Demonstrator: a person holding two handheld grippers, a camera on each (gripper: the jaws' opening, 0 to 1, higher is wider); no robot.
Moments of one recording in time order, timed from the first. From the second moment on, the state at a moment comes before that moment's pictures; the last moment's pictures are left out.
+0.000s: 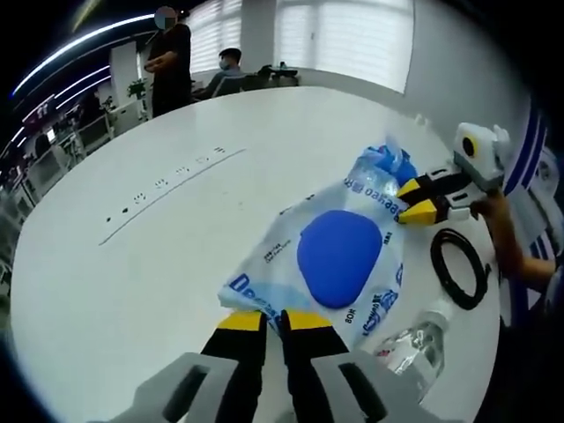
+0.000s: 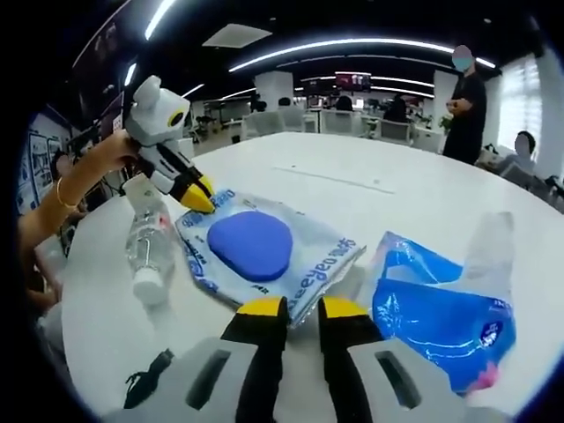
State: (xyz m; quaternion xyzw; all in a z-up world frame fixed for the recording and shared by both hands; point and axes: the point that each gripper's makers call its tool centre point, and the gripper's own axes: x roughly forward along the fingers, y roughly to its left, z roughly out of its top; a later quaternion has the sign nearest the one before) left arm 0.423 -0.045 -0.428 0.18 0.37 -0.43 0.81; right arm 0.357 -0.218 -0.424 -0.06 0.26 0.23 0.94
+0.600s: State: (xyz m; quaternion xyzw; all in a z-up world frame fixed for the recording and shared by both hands) left arm 0.421 -0.039 -0.425 0.19 0.36 -0.42 0.81; right arm 0.354 -0.217 -0.408 -0.08 0.24 0.23 0.94
